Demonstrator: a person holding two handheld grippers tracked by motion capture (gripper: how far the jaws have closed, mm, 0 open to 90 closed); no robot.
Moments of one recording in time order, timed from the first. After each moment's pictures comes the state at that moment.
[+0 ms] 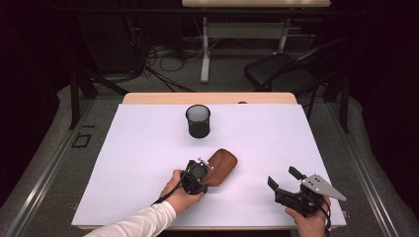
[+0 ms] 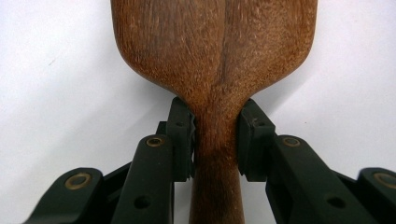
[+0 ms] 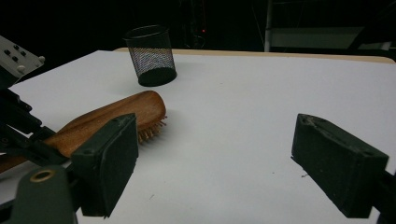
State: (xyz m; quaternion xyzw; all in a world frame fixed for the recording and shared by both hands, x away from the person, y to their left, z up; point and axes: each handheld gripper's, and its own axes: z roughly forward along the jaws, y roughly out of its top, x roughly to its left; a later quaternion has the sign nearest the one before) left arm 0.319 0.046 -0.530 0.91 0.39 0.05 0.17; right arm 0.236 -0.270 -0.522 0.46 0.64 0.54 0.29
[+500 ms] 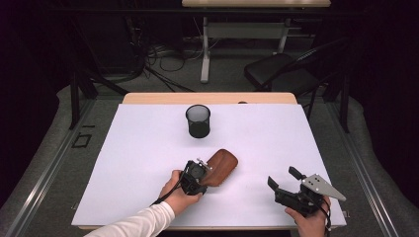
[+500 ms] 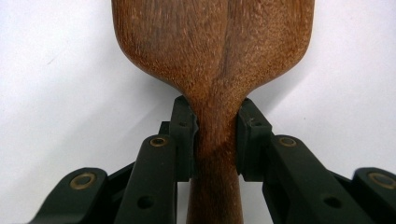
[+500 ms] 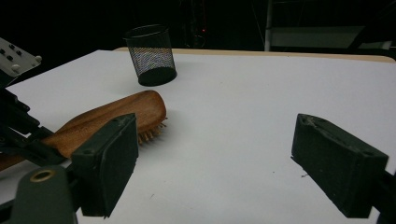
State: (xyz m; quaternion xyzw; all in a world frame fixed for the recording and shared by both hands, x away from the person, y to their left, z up) left arm 0.318 0.050 -0.530 0.90 0.38 0.05 0.18; right arm 0.237 -0.271 -0.522 0.46 0.65 0.54 0.29
